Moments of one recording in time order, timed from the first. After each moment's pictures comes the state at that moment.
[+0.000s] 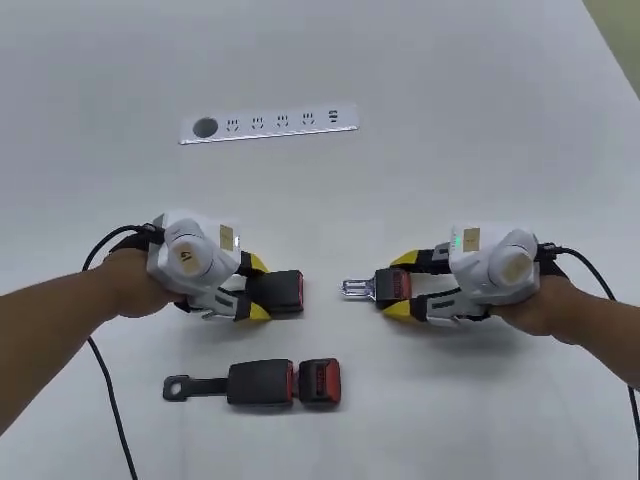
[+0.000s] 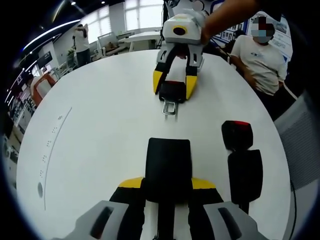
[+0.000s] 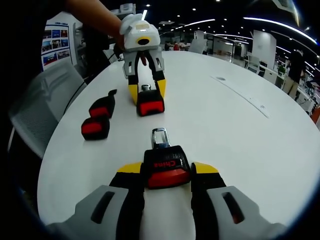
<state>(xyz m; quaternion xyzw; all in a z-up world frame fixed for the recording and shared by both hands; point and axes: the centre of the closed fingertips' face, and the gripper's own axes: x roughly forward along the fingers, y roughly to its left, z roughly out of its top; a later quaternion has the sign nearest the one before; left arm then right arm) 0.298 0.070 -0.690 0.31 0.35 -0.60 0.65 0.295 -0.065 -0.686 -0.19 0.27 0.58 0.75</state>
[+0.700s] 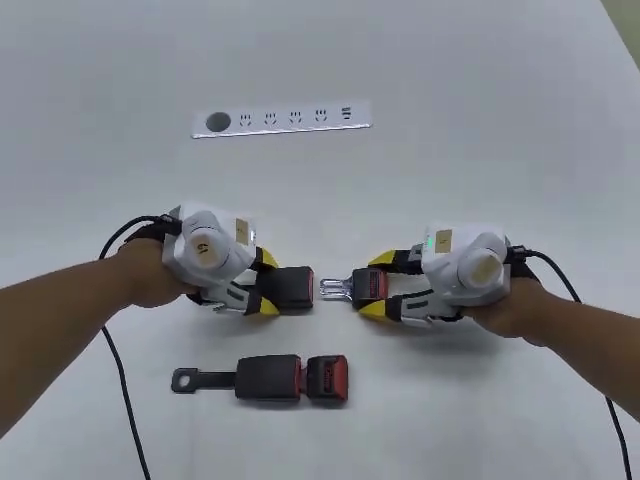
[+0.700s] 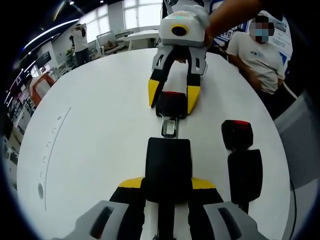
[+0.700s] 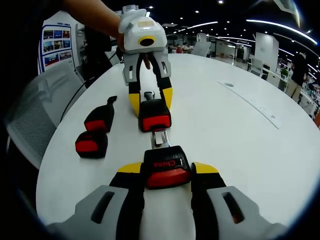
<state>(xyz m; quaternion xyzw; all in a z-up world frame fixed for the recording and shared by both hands) 0.300 0.071 -0.692 0.32 0.36 -0.60 0.64 0.298 -0.026 -0.690 -0.18 0.26 0.59 0.74</state>
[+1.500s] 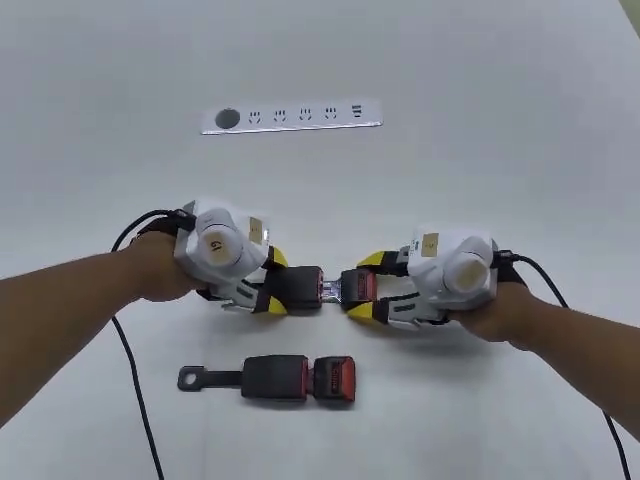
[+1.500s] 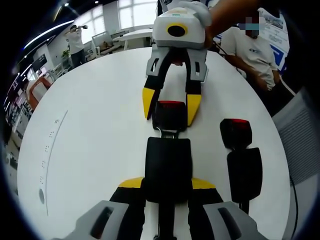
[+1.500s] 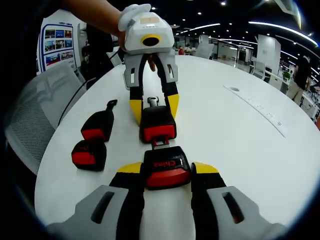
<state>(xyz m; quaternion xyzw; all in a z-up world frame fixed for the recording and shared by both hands) 0.299 0.070 -0.692 0.33 0.35 -0.61 0.63 0.297 -0.005 -0.693 -0.18 0.25 0.60 0.74</state>
